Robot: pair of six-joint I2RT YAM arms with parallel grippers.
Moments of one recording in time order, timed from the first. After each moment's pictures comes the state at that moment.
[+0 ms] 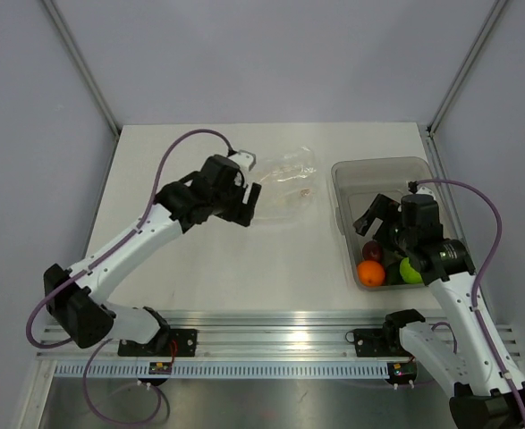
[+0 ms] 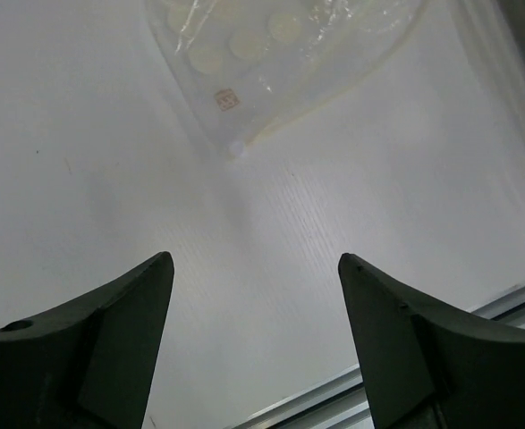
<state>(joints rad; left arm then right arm) -0.67 1.34 1.31 -0.77 -0.10 -0.22 0.21 0.79 0.89 -0.80 0.03 0.63</state>
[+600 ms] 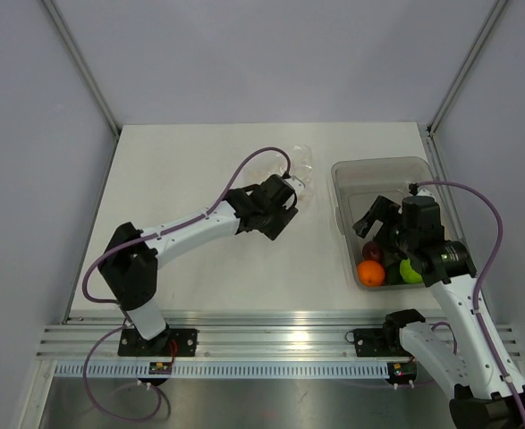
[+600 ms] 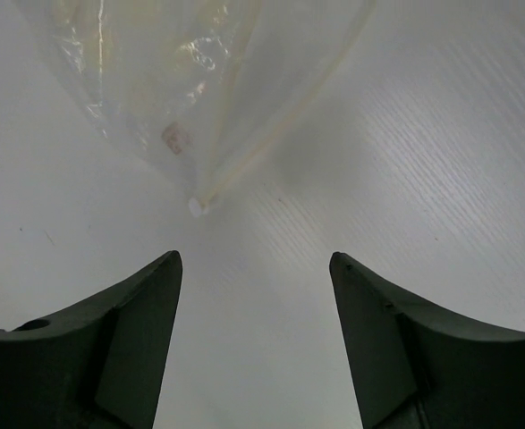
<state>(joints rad) -0.88 1.70 1.37 -0.67 -0.27 -0.05 0.21 0.77 0.89 -0.82 0.01 0.64</state>
